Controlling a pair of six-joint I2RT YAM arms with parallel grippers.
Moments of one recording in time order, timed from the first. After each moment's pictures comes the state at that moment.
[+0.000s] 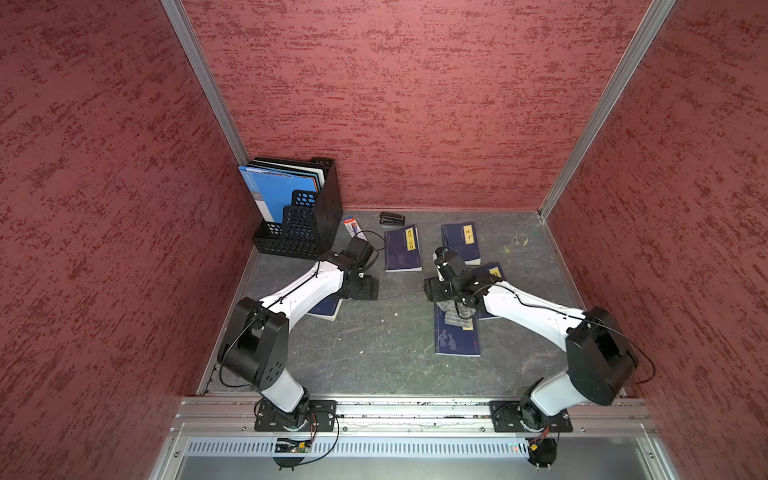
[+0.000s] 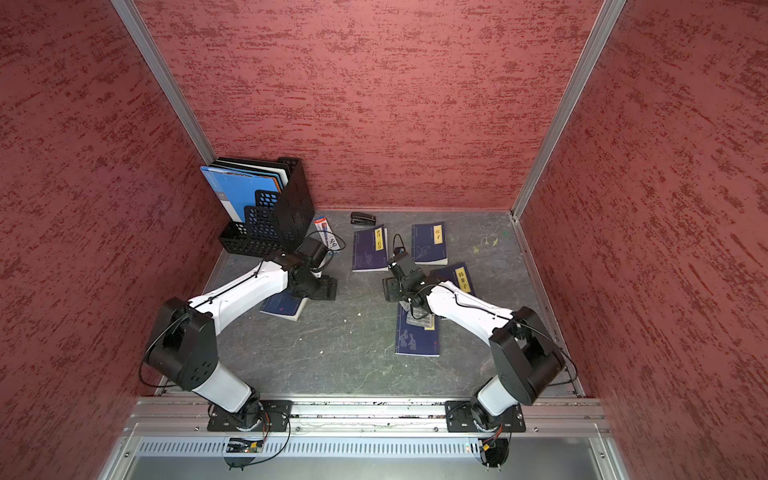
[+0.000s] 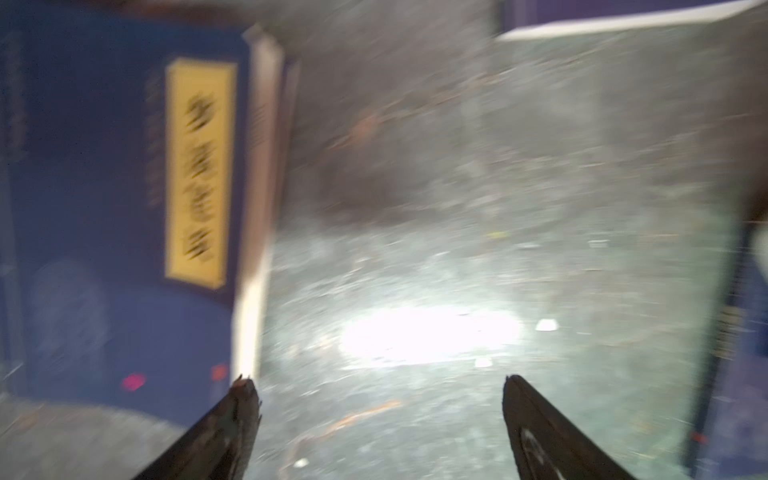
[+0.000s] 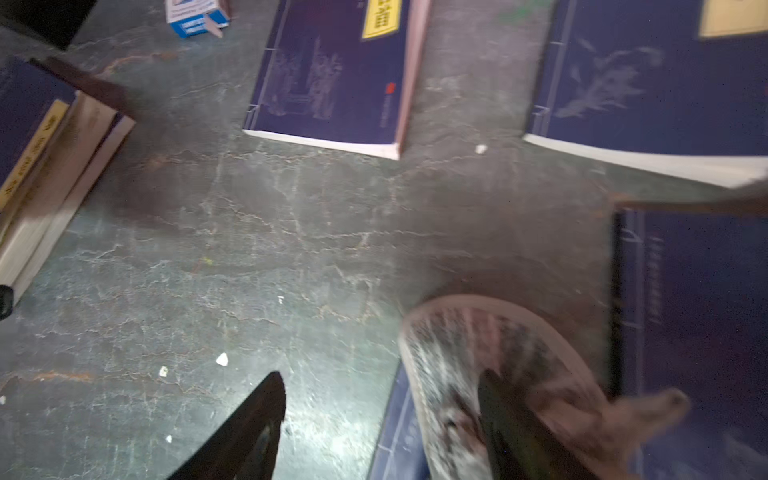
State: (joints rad) left arm -0.48 1.61 1.19 -0.81 -0.01 -0.40; right arm 0.64 1.51 1.02 -0.46 0.18 0.44
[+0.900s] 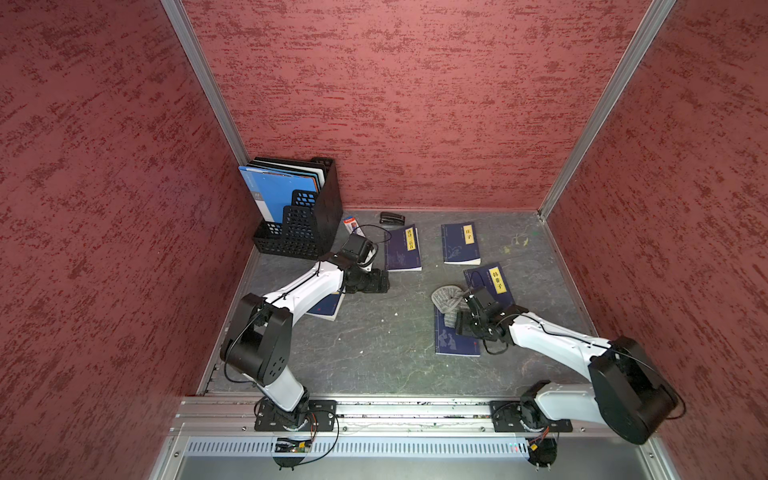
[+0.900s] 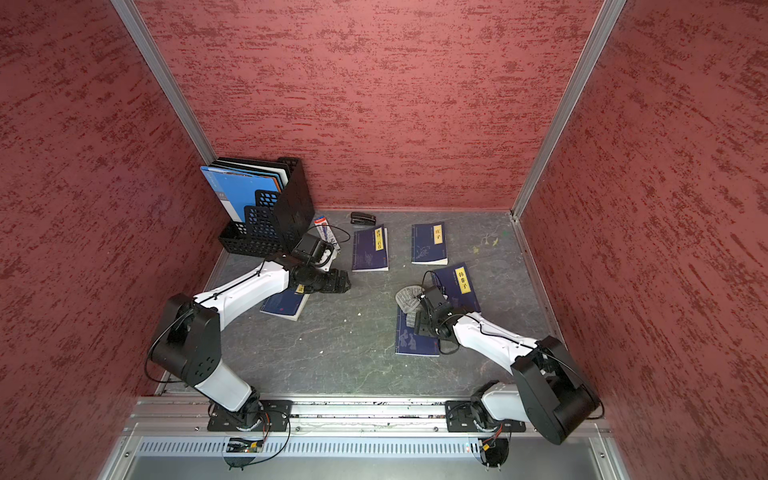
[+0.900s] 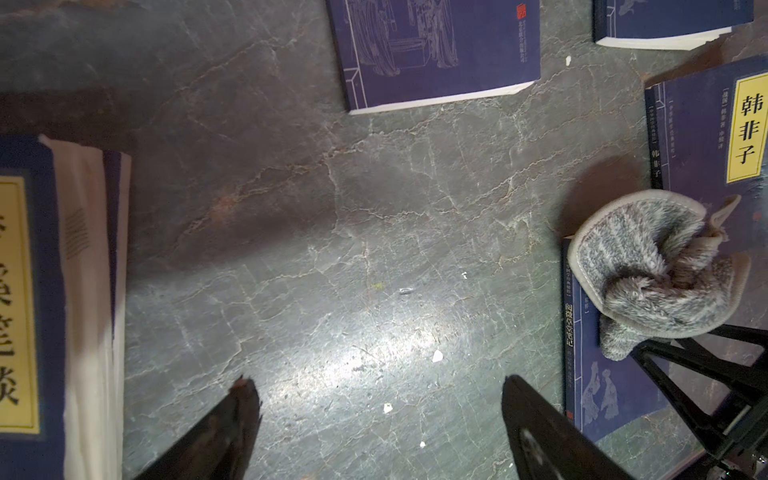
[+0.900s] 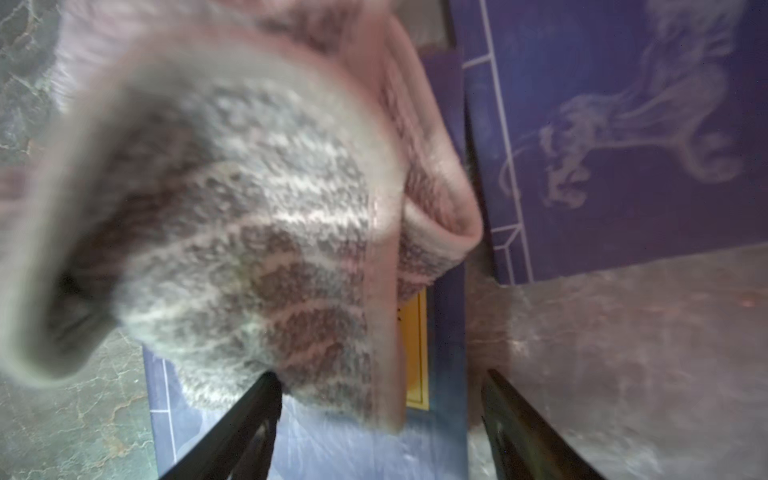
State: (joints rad) left arm -0.43 1.62 1.14 -0.63 0.21 -0.36; right arm 0.54 1.32 0.58 -0.43 0.04 0.68
